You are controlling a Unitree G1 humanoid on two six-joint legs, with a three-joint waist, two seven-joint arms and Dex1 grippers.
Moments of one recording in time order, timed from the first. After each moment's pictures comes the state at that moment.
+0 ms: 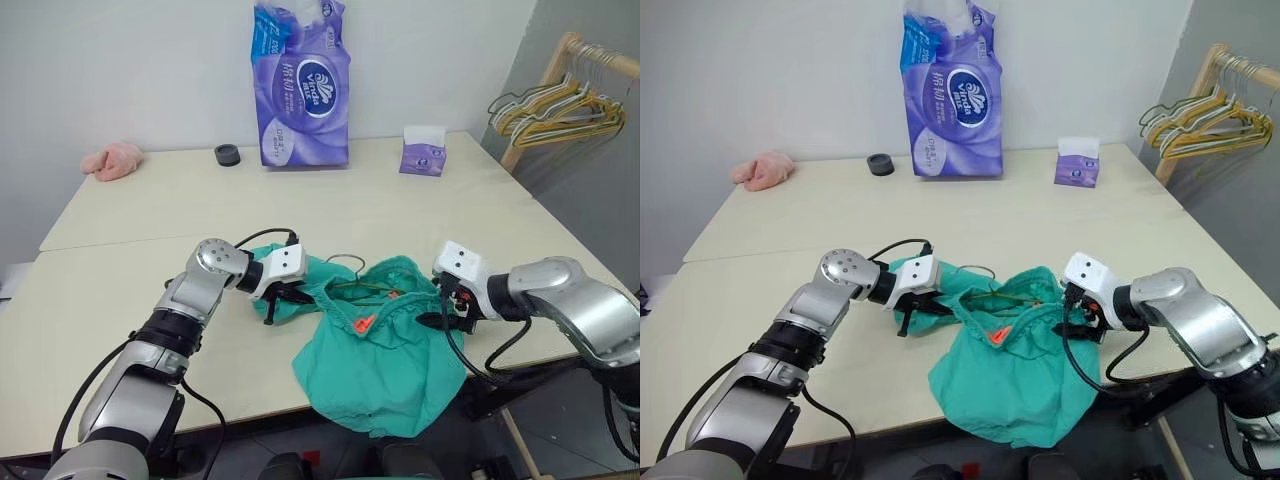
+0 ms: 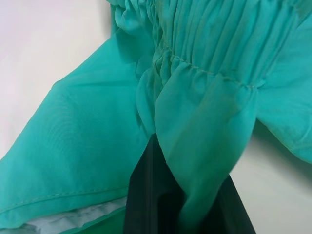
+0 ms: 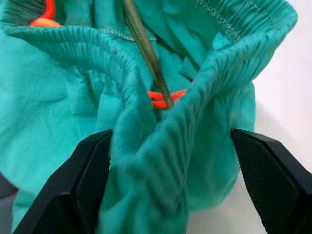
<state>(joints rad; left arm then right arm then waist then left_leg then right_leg) -0.68 0.56 -0.31 0.46 0.00 0.06 -1.38 -0.53 -0.87 0.36 -0.33 0.28 0.97 0.93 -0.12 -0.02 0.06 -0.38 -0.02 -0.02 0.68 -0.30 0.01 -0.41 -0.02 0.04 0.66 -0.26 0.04</state>
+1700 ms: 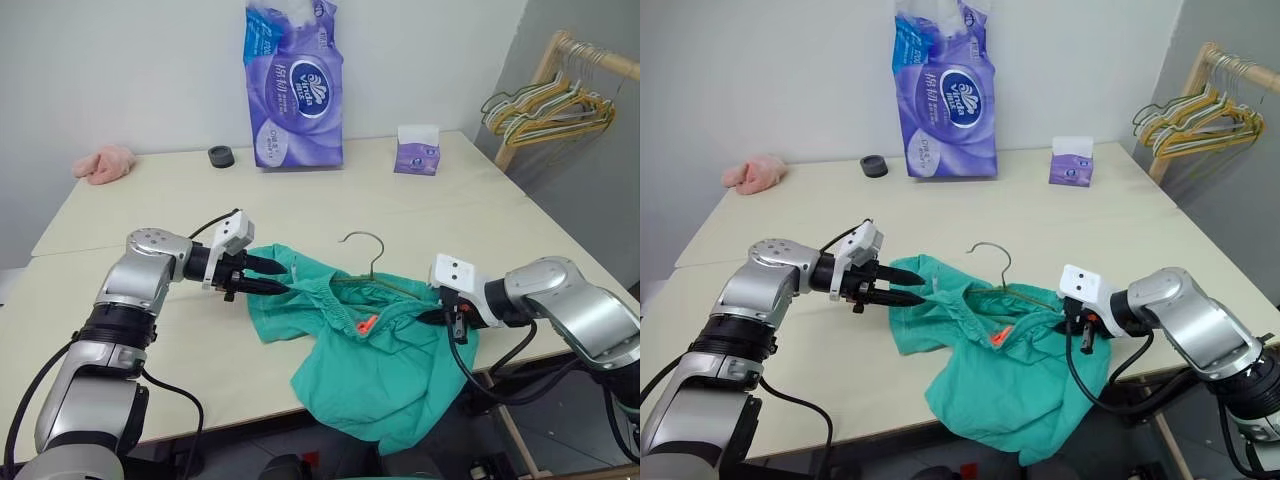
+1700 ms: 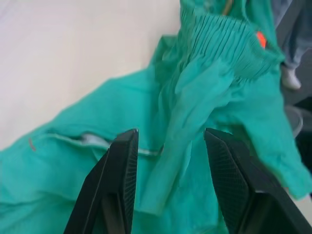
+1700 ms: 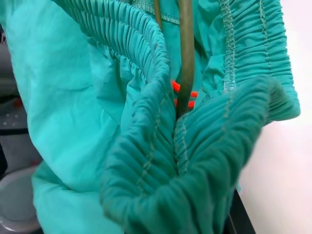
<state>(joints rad) -0.72 0.70 -0.11 0.47 -0.26 0.37 -1.50 -0.49 -0.91 0.30 -0.39 0.26 0.93 1.08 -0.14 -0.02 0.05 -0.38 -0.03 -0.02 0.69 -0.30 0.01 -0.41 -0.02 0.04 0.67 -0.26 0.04</state>
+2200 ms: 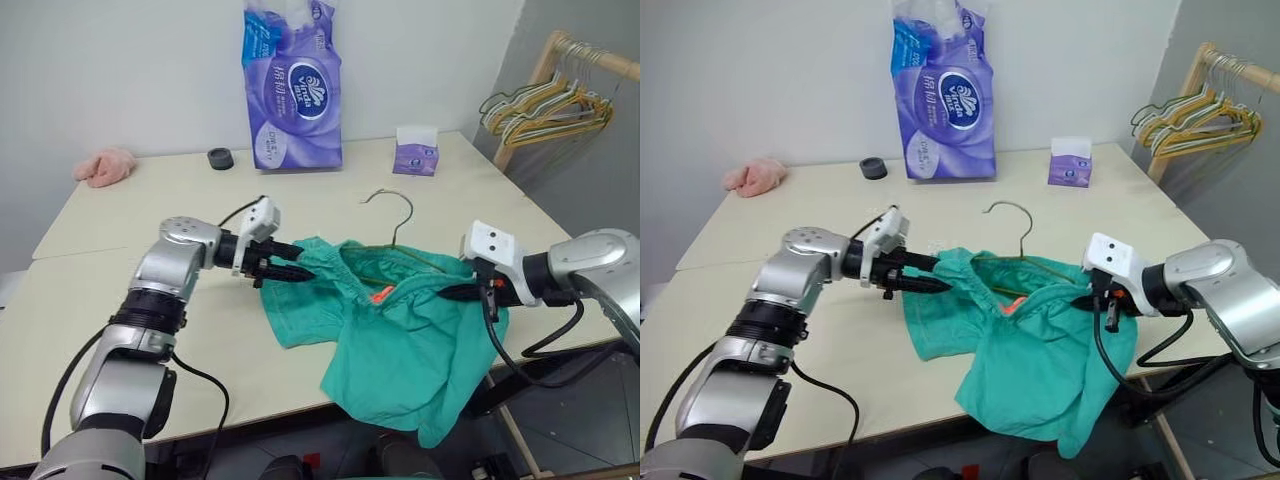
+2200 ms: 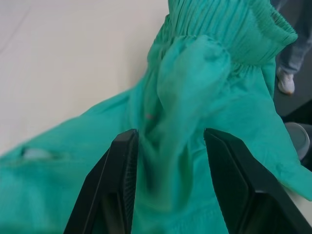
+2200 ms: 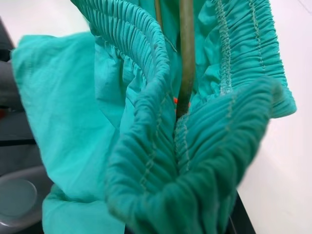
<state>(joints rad) -0.79 0.57 -0.20 0.52 -0.21 0.26 -1.49 -0.52 -1.02 0.18 -0.46 0.37 0.97 1.12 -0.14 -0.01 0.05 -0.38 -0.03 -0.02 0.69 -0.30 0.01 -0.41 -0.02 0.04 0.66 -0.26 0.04</state>
